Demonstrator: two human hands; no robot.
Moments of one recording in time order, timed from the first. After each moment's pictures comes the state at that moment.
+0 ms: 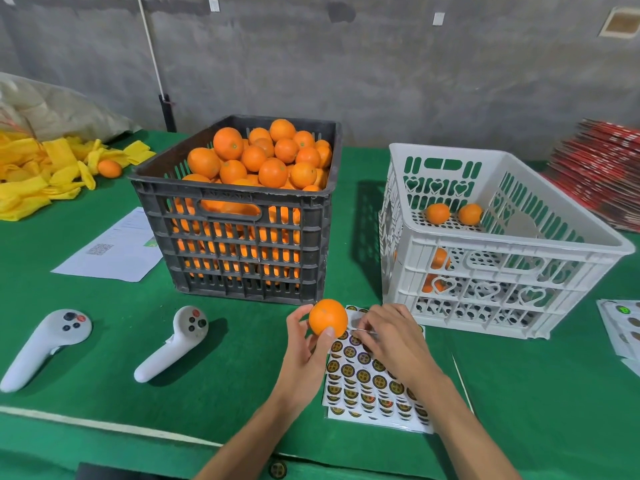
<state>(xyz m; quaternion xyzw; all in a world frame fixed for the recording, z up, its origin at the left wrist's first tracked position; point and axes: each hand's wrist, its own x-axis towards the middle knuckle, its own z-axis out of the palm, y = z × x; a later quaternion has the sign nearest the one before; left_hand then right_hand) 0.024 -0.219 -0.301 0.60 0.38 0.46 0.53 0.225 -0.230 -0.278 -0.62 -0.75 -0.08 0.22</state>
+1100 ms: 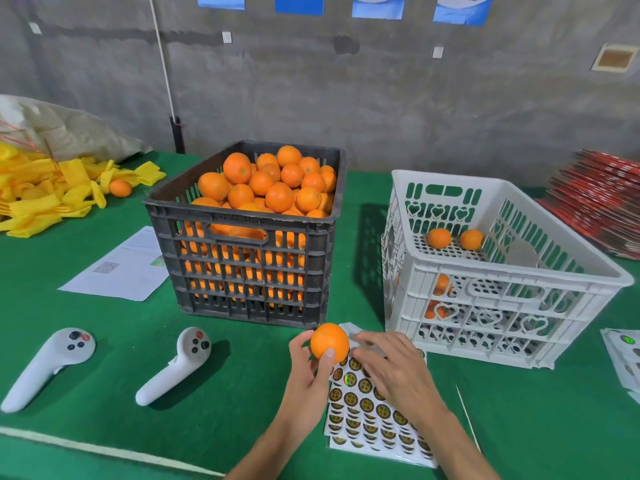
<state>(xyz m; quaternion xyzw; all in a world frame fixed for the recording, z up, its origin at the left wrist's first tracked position) 0.026 -0.216 -0.302 0.61 0.42 0.43 0.52 0.238 -0.230 -0.298 -0.47 -0.82 -0.17 0.29</state>
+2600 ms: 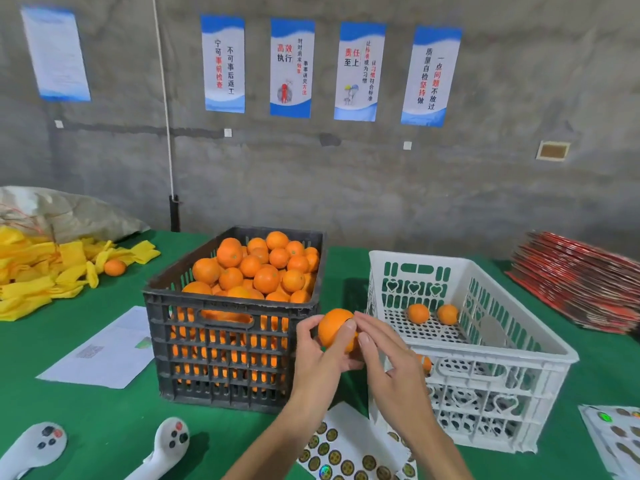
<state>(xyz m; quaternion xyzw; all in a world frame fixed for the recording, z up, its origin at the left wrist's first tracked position) 0.081 -0.185 -0.123 0.44 0.27 0.57 0.64 0.207 -0.233 -0.123 -0.50 -0.66 0.04 0.56</state>
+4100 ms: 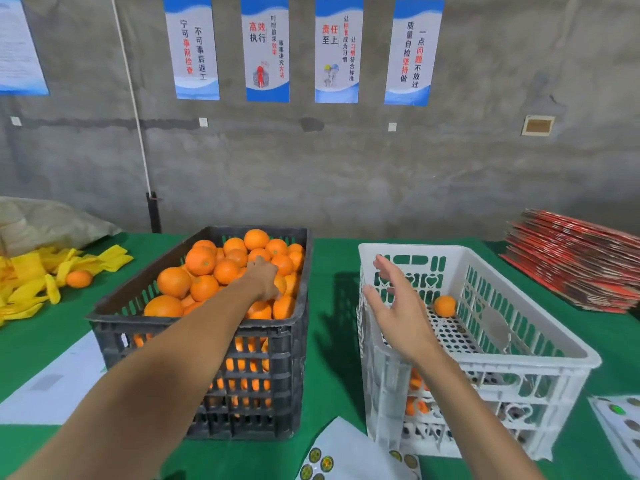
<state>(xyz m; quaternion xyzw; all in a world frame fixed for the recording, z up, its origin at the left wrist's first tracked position) 0.057 0.086 -0.067 0.83 0.56 0.00 -0.01 0.273 -0.132 -0.082 -0.62 -0.61 0.05 0.50</state>
